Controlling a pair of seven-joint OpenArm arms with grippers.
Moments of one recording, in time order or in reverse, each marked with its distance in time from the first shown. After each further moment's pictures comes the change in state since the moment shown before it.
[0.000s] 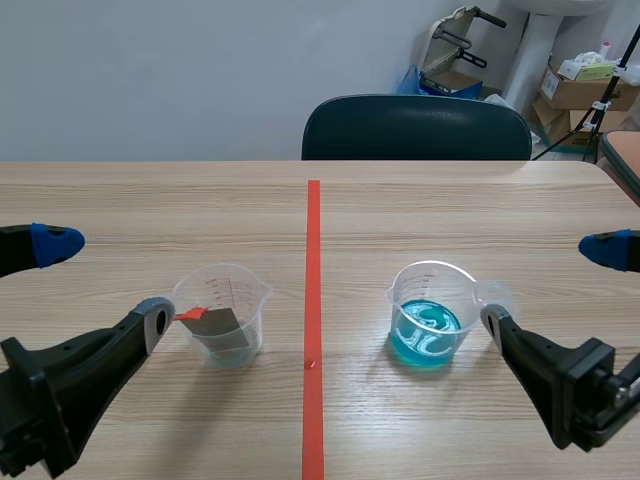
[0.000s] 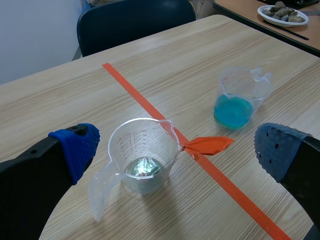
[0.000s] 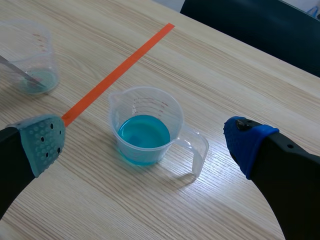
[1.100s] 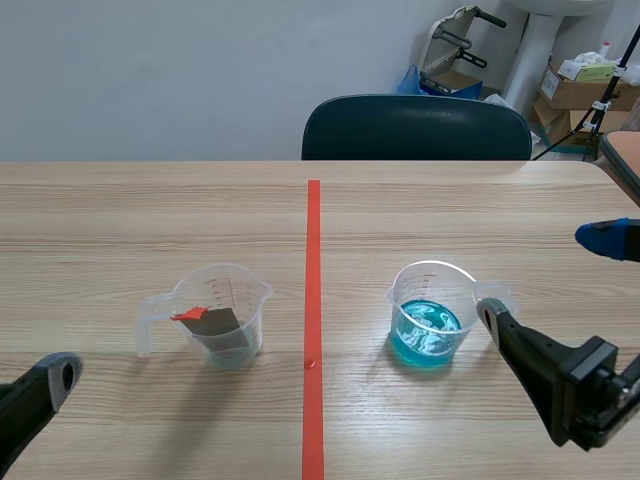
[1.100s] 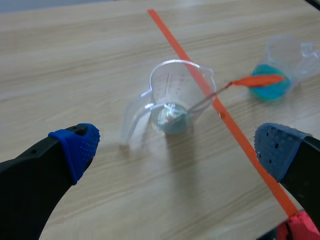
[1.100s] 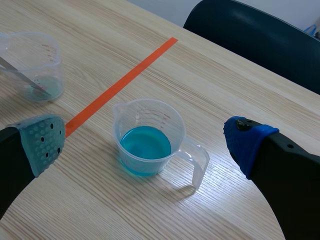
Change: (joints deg) left arm 16.3 0.0 -9.1 0.0 -8.9 5.6 -0.3; right arm 0.0 0.0 0.0 0.0 -1.8 0.9 3.7
